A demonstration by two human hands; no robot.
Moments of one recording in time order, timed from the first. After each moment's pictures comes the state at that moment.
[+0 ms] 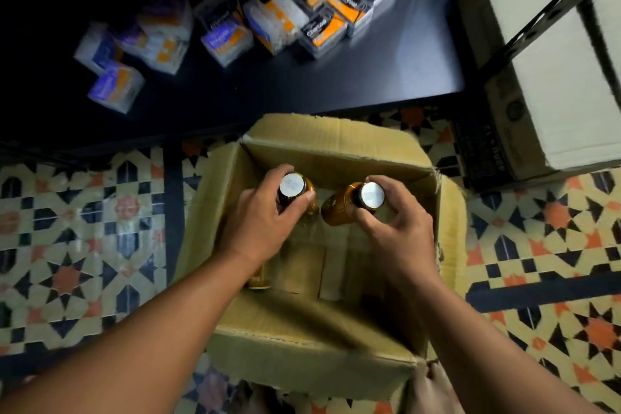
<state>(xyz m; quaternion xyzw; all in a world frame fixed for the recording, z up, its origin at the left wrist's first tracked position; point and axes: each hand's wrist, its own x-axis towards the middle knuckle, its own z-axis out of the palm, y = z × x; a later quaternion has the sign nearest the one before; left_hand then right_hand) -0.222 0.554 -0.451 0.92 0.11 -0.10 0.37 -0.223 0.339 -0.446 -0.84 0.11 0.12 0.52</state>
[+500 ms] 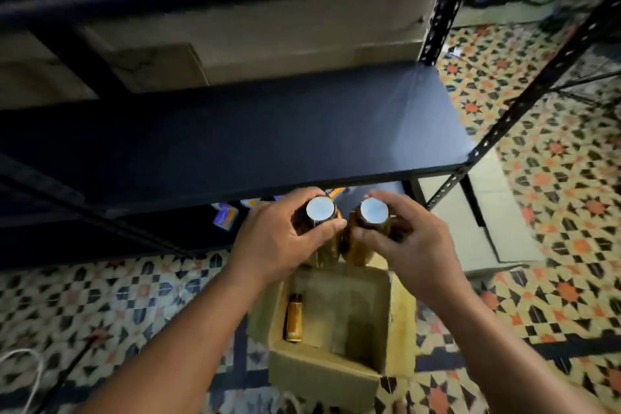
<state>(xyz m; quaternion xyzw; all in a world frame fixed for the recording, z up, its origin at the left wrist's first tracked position) -0.188 0.545 0.024 0.91 0.00 0.03 0.40 -0.173 0.330 -0.003 -0.83 -0.07 0.04 0.55</state>
